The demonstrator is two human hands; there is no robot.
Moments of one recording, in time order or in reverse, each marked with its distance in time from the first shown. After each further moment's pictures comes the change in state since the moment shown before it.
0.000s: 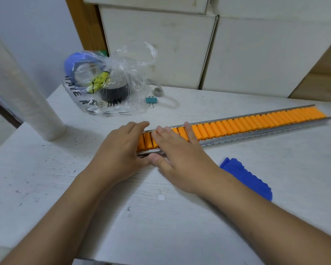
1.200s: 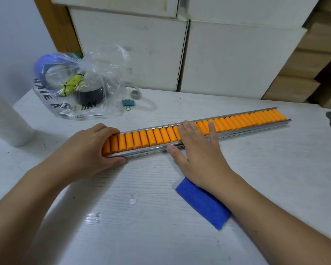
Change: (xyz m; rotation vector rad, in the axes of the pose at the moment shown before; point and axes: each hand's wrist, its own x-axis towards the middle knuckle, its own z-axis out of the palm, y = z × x) left_hand 0.011 -0.004 -0.017 0.080 -0.170 -0.050; right_hand -0.038 0.068 -0.014 -0.091 0.101 0.270
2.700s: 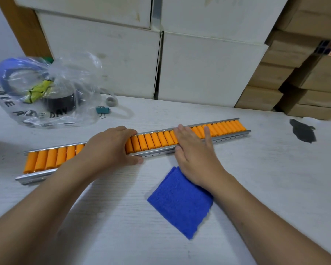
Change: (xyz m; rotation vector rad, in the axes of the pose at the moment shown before) left_hand 0.056 0.076 0.024 -0.006 -0.050 0.048; right_hand 0.001 0.058 -0.005 -0.014 0.057 0.030
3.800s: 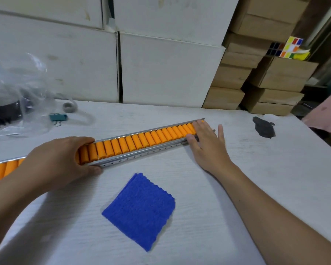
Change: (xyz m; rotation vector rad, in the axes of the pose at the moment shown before) left_hand 0.001 0.001 0.001 0.031 -0.058 -0.141; right_hand -0.008 0.133 -0.010 -0.011 0.120 0.270
